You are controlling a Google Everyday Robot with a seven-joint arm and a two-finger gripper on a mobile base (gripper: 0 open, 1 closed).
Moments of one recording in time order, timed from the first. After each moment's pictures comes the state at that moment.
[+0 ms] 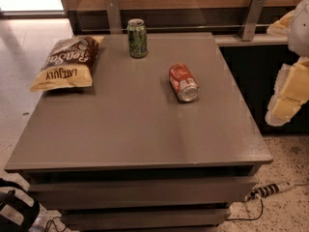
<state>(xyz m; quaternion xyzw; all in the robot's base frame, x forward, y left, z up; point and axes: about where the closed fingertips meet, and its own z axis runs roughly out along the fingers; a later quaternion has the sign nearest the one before) 0.438 -0.212 0.993 -0.60 0.78 -0.05 0.18</state>
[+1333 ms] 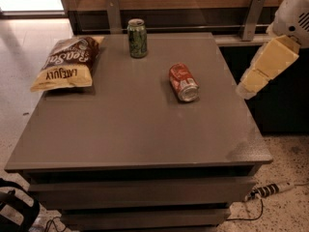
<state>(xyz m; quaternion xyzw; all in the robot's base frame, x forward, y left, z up) 0.477 -0.203 0.991 -0.47 0.86 0.03 0.20</state>
